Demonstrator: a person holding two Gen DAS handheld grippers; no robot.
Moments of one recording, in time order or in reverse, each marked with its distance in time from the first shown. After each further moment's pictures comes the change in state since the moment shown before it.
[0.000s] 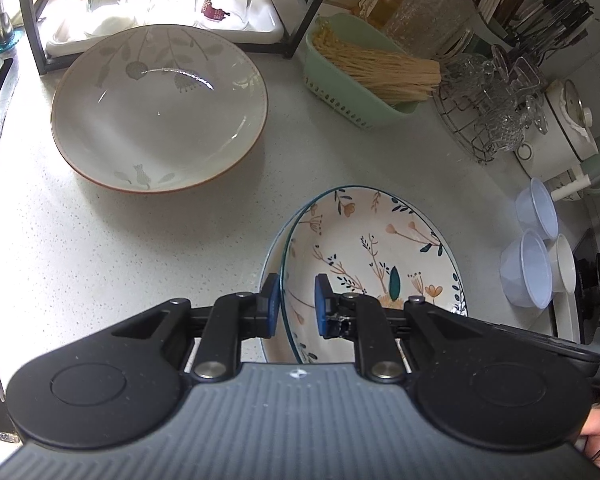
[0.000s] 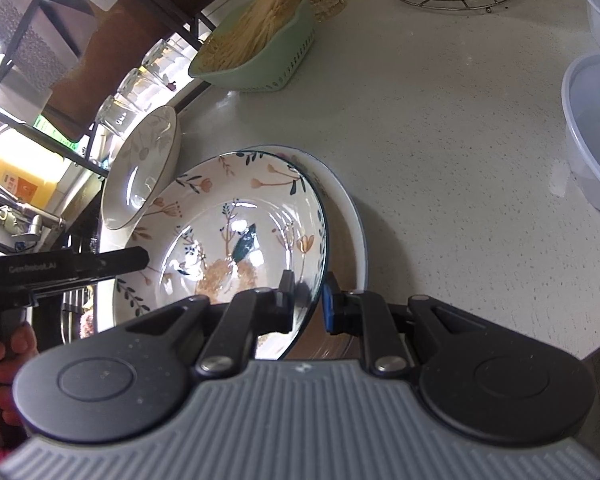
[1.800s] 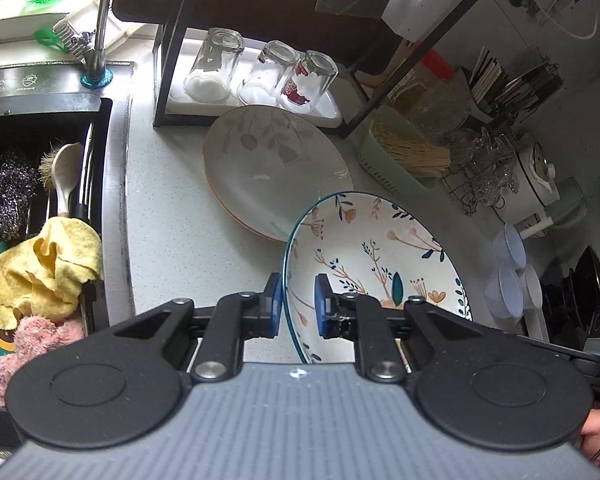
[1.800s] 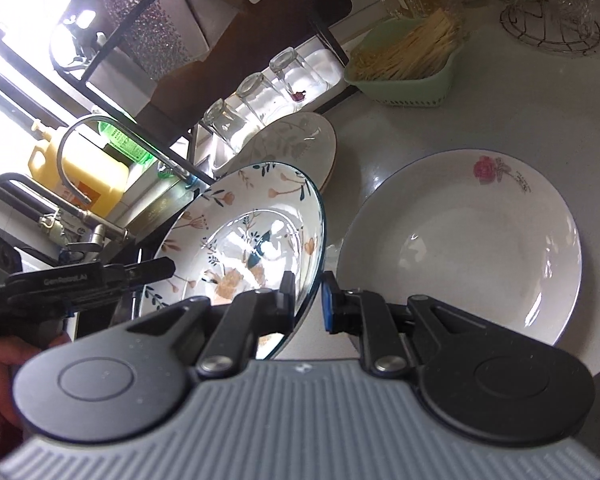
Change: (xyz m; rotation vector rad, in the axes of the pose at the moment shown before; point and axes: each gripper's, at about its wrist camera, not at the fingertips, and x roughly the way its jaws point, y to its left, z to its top) left arm -0.121 0.132 0.004 -0.036 -0.132 -0.112; right arm -0.010 0.133 -0.027 -0.031 -0.124 0.102
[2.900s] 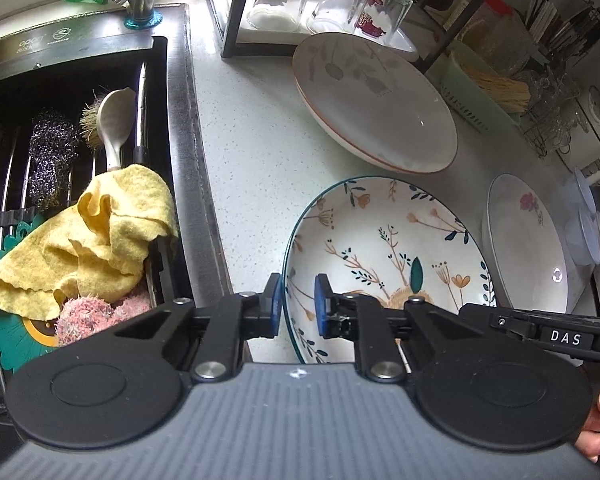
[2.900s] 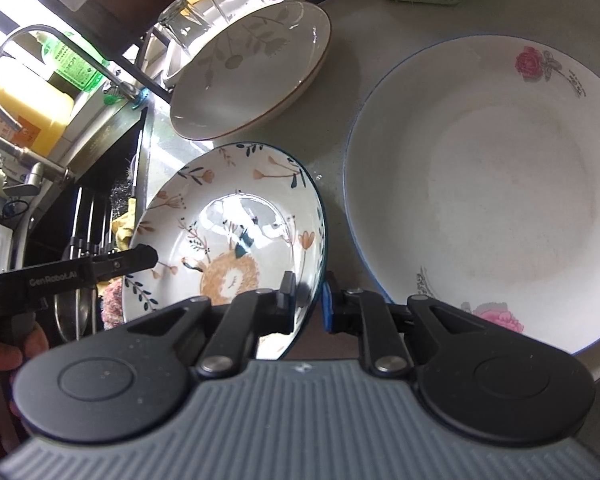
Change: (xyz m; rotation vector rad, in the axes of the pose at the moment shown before) left arm 0.042 0.072 -0.030 0.072 0.094 0.138; right arm 0.089 0.027 -0.043 -0.022 0.162 -0.153
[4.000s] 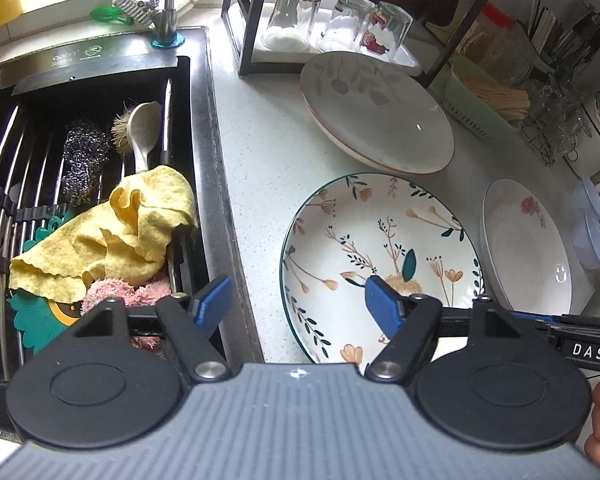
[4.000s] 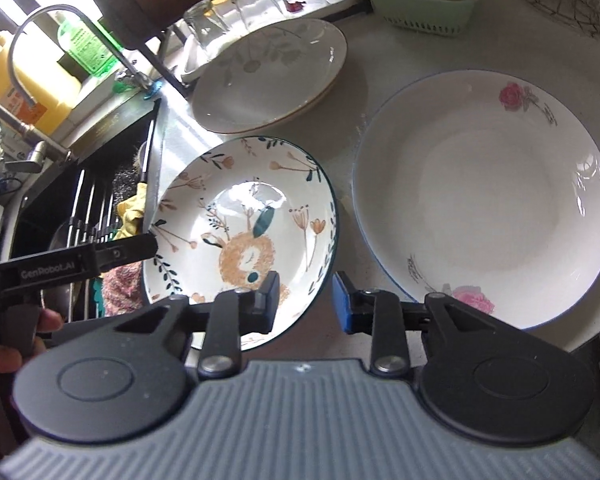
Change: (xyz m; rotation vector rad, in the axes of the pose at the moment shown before) left arm -0.026 -0.013 -0.018 0.013 -0.056 0.066; right arm -0.026 0.018 -0.014 -0.061 -0.023 -0.078
